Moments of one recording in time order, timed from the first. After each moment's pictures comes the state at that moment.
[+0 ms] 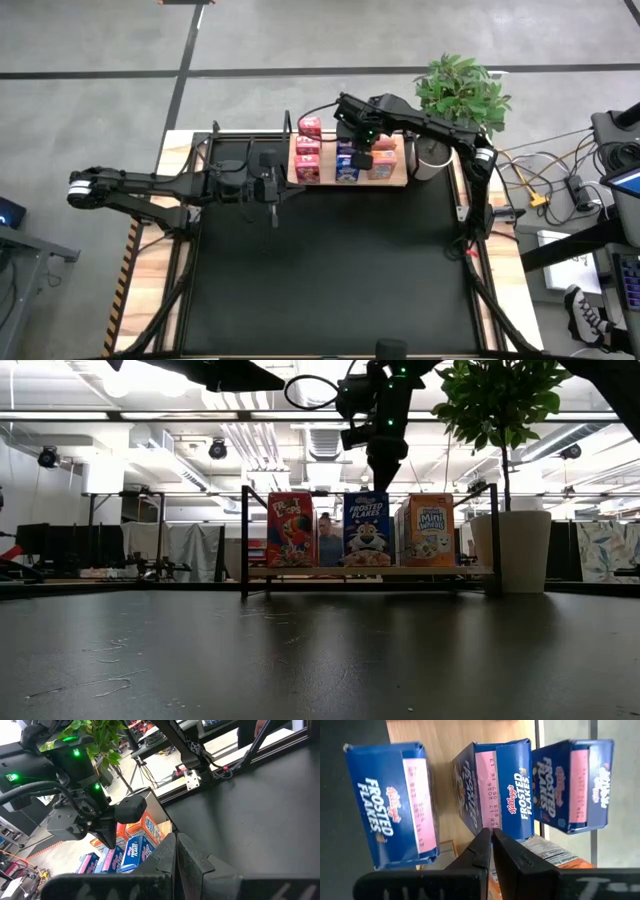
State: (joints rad) left arm 0.04 1.11 0.83 0.07 -0.13 0.49; right arm -0.49 1.93 1.92 -1.23 0.13 -0.40
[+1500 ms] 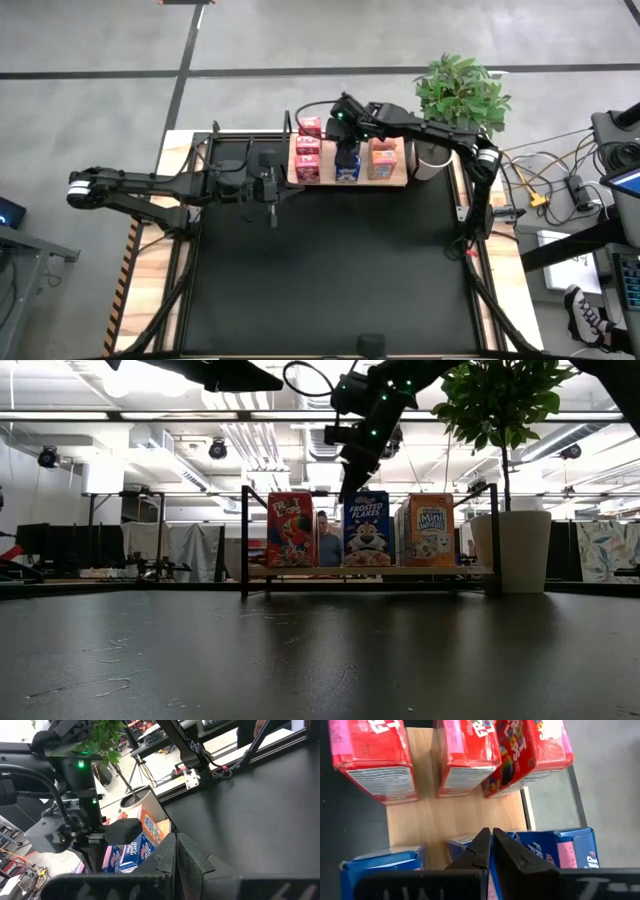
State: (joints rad) left arm 0.04 1.10 0.83 0.05 -0.13 0.48; right arm -0.48 1.90 1.76 -0.80 0.06 -0.42
